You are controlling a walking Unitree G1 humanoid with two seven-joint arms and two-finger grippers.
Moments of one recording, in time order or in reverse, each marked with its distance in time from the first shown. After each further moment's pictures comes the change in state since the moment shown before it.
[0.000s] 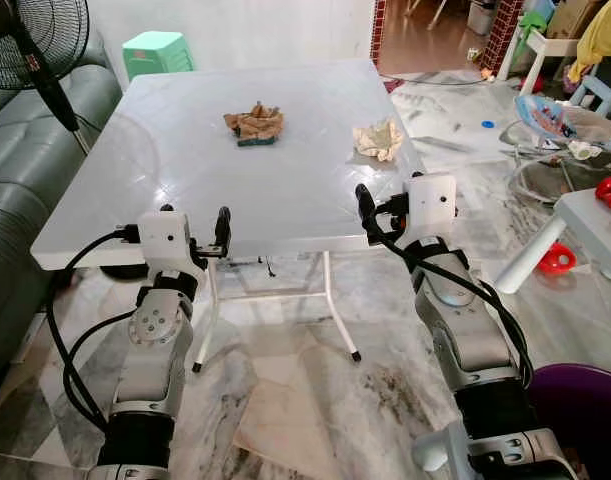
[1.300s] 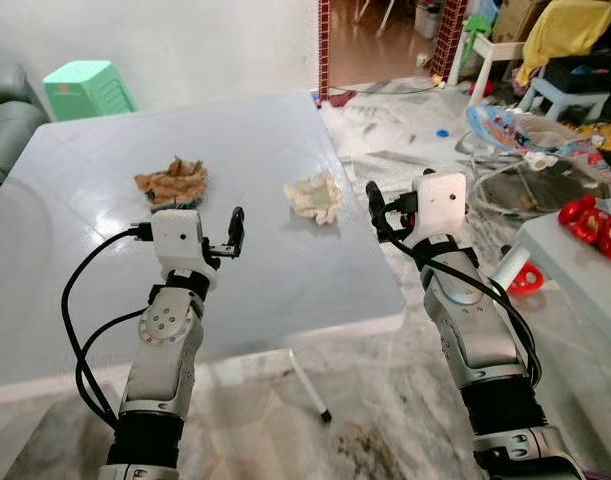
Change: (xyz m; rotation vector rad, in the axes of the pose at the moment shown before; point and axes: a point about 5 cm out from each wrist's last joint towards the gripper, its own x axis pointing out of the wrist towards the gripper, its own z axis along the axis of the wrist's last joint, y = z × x) left arm 0.001 -0.013 0.002 -0.022 0.002 -0.043; right arm 0.001 -0.006 -0.002 -0.020 -0.003 -0.009
